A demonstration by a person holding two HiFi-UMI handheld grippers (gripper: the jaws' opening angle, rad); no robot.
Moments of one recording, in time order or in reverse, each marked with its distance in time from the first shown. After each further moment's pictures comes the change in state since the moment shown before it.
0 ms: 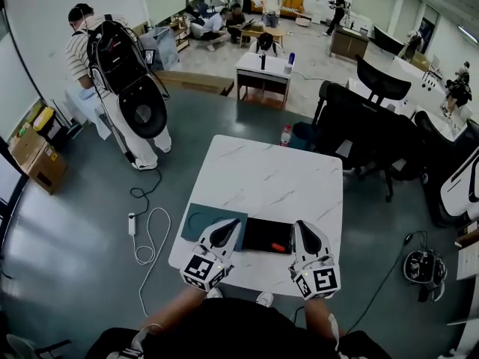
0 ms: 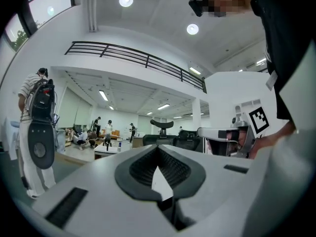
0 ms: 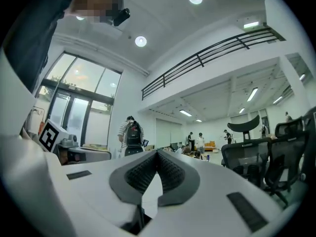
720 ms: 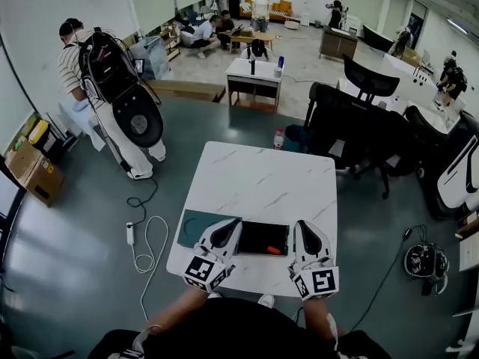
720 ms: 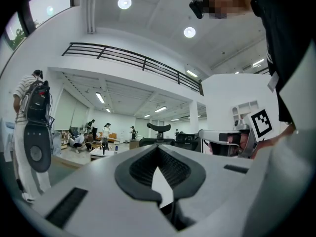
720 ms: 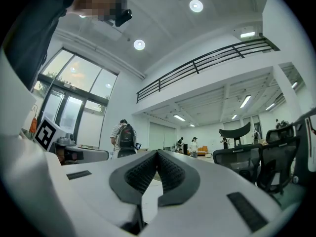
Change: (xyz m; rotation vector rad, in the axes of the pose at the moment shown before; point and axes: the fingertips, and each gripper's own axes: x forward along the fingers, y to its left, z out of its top) left arm 0.019 -0.018 0.011 0.009 -0.037 -0.035; right arm -0.015 -0.020 0.014 -0.023 -0.047 -0.083
